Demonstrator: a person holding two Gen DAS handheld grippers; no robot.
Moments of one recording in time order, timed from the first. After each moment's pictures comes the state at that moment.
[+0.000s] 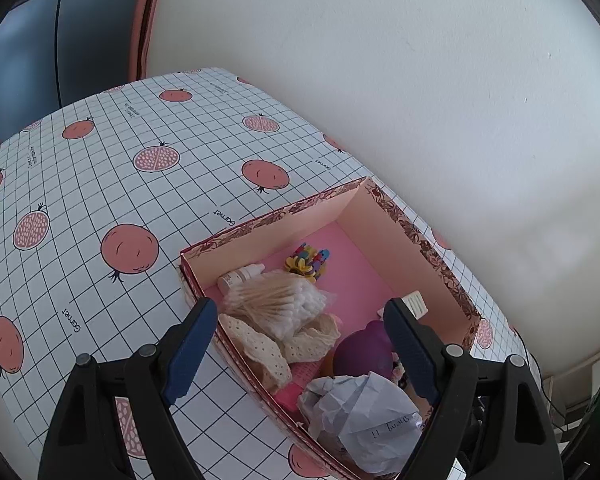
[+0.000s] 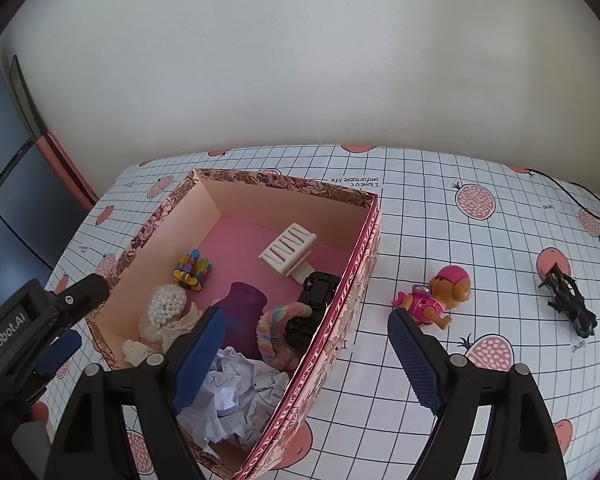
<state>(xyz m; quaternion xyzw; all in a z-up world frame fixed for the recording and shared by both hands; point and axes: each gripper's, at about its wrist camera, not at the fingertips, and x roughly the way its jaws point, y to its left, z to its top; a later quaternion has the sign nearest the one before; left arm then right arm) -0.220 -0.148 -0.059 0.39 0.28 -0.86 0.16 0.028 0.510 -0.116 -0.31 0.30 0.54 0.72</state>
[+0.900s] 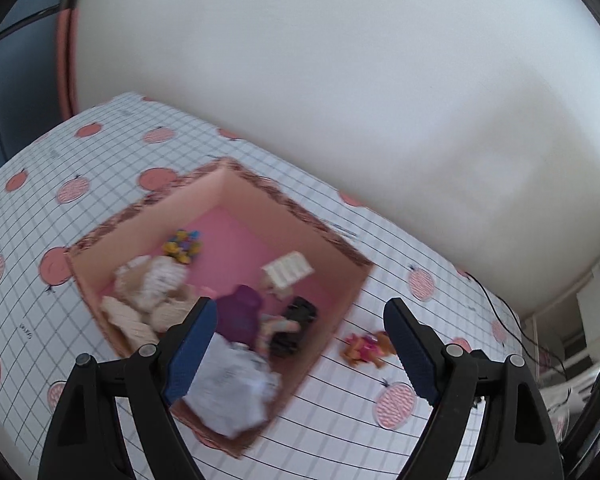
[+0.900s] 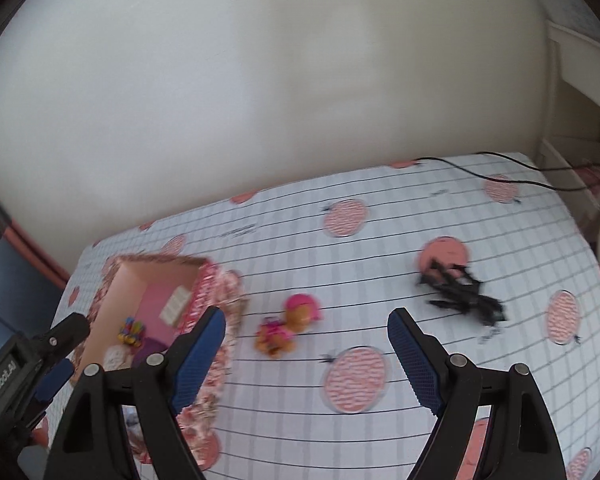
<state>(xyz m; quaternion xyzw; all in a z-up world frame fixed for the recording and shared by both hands) -0.243 -0.025 -0.025 0.40 0.20 -0.89 0.06 0.151 0.439 -0.044 -0.20 0.32 0.46 0.80</state>
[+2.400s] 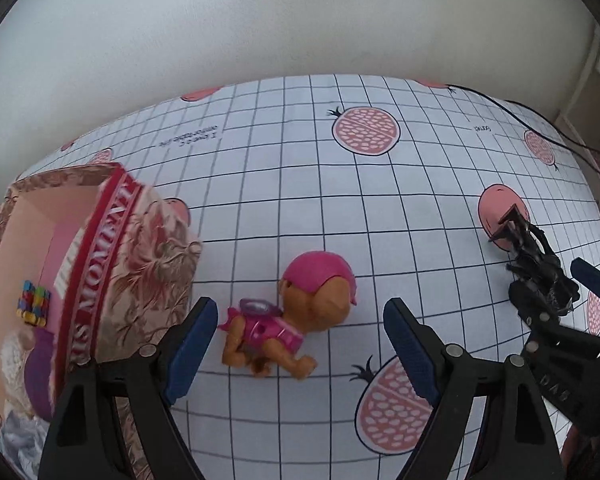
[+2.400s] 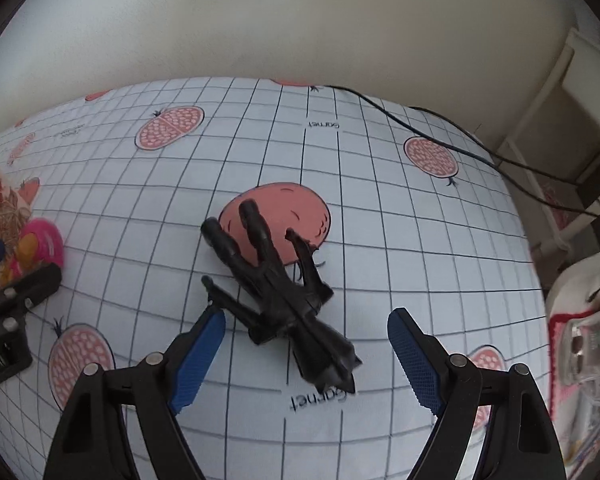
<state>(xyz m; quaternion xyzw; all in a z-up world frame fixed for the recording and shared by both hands) -0.334 0.136 -0.155 0.53 -0.07 -0.84 -0.06 0.289 0.446 -0.119 -0.39 0.31 0.34 0.80</state>
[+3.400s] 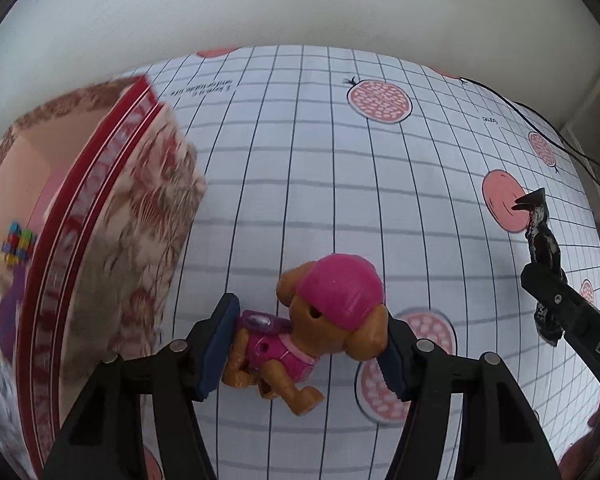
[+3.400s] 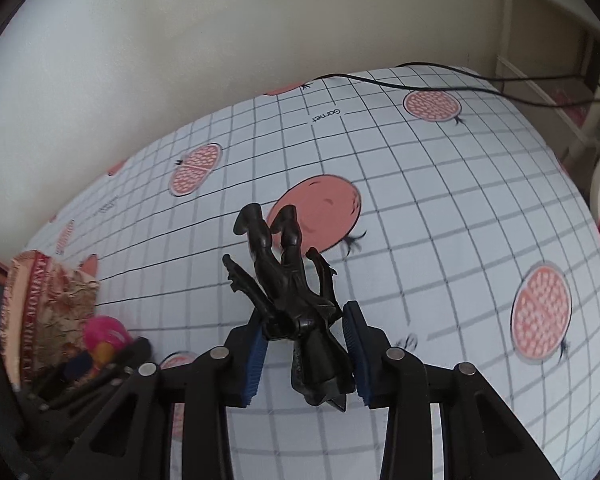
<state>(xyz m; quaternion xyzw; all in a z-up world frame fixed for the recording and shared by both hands) -0.310 0.119 -0.167 0.56 -0.01 -0.83 -0.04 0.268 0.427 -0.107 -0.23 0.42 0.37 0.80</state>
